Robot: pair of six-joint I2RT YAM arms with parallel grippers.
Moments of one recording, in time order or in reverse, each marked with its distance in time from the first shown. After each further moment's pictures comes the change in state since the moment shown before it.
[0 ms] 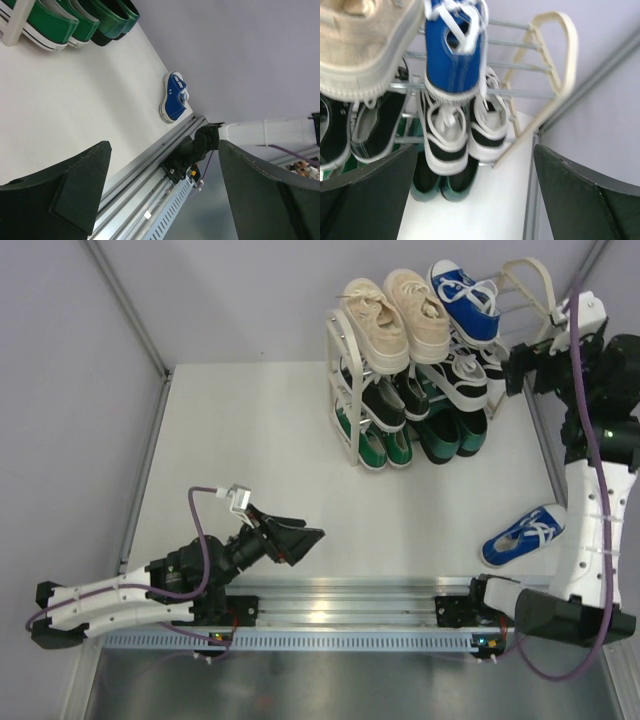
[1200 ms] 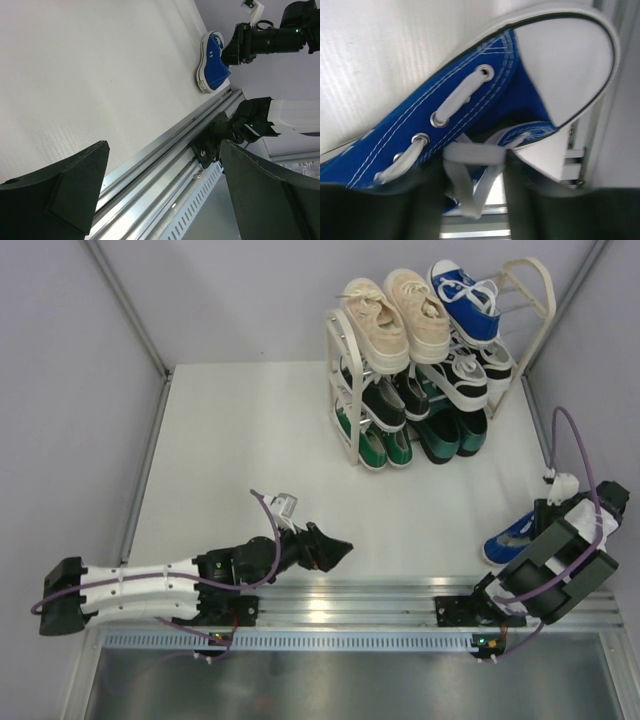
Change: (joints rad) left arm 0.000 0.354 -0.102 0.232 0.013 -0.102; right arm -0.714 0.055 -0.928 -0.133 0.068 -0.468
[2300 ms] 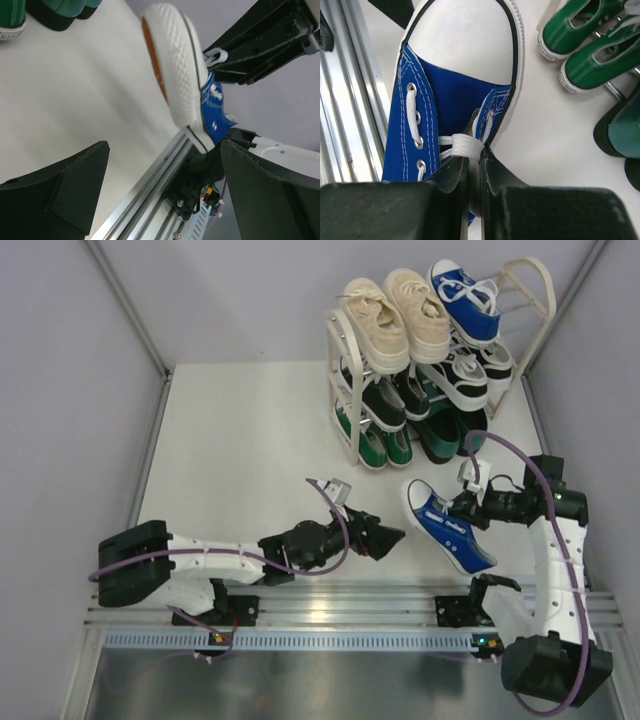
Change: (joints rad) left arm 0.026 0.604 0.185 0.592 0.113 0.171; right arm 0.618 -0.432 0.159 -0.574 -0.750 -0.511
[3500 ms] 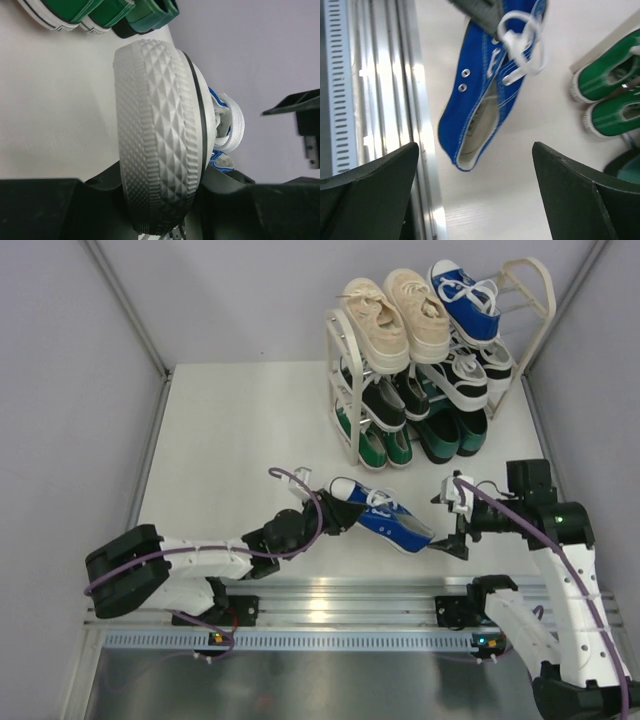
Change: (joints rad) left arm 0.192 -0.022 -0.119 0.039 0.006 -0.308; right arm 0.353 -0.127 0.134 0.054 0.119 0.282
